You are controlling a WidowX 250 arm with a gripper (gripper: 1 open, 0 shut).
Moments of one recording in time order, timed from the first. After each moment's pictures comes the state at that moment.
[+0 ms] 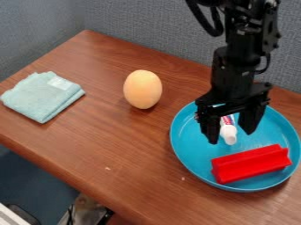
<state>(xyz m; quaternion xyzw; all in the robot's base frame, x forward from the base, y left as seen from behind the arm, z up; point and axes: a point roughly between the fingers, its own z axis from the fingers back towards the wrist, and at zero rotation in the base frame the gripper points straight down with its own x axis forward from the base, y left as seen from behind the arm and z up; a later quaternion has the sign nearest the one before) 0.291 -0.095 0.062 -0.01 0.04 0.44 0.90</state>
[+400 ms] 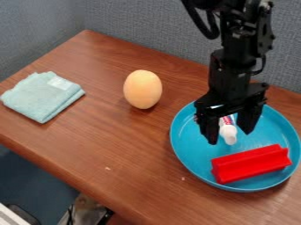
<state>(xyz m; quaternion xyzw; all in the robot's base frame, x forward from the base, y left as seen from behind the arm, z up) 0.295 -0.093 0.058 -0.02 0.04 0.45 0.89</state>
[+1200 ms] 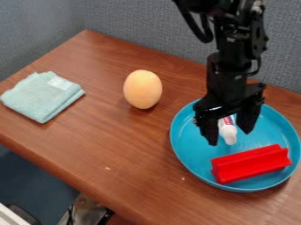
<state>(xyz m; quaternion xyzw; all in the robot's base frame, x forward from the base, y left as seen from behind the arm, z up) 0.299 -0.093 0.052 -0.04 0.04 0.45 0.89</state>
